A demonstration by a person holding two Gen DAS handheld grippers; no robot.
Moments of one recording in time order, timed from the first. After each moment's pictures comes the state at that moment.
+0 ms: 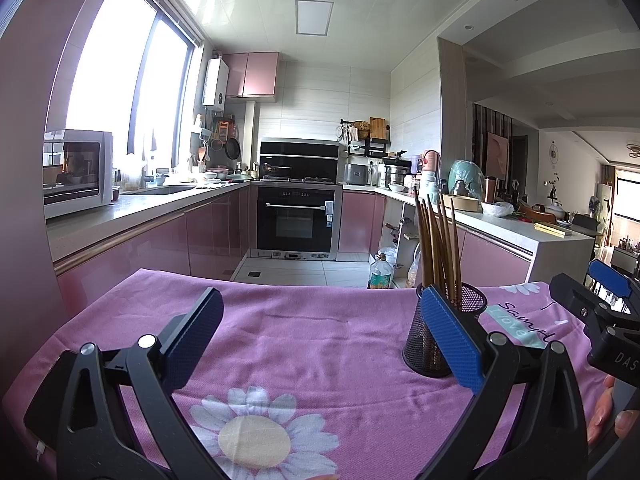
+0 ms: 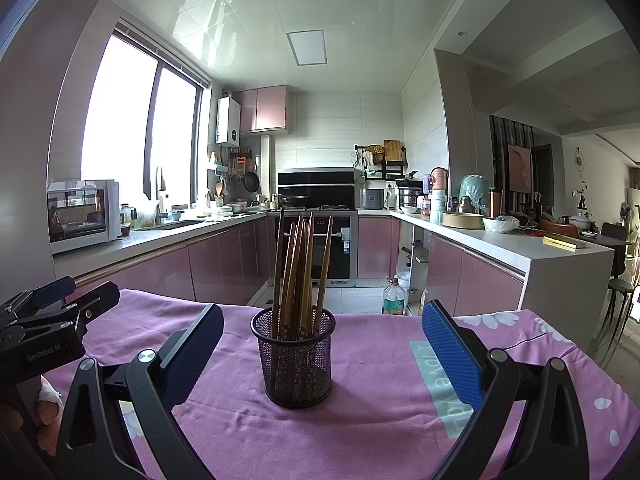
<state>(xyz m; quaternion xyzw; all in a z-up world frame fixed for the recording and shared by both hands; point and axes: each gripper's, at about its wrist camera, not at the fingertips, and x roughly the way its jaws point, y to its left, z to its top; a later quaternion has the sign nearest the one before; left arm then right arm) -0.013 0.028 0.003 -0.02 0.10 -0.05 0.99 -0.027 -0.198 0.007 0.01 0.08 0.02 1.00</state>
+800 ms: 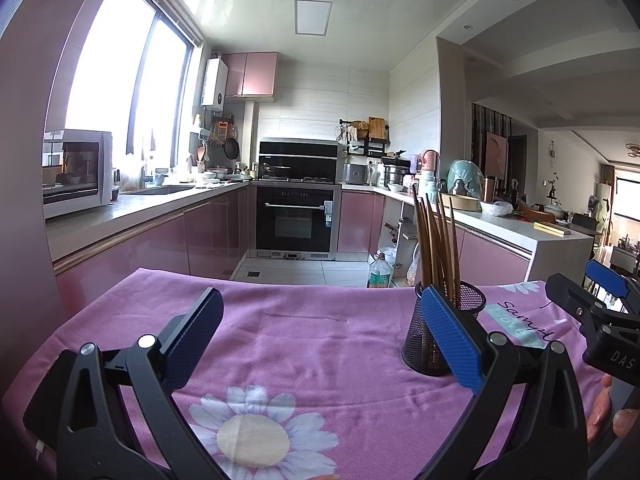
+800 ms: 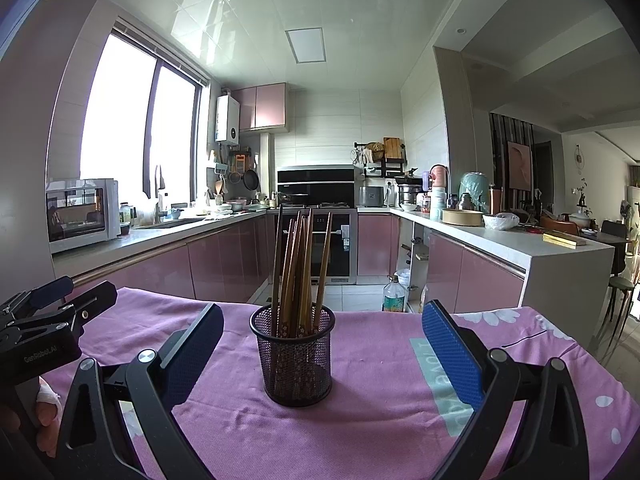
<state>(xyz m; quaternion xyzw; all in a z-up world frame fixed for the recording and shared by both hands) -0.012 0.027 0.002 -0.02 0.10 -0.05 0.99 -0.024 -0.197 0.009 0.01 0.09 0.02 1.00</state>
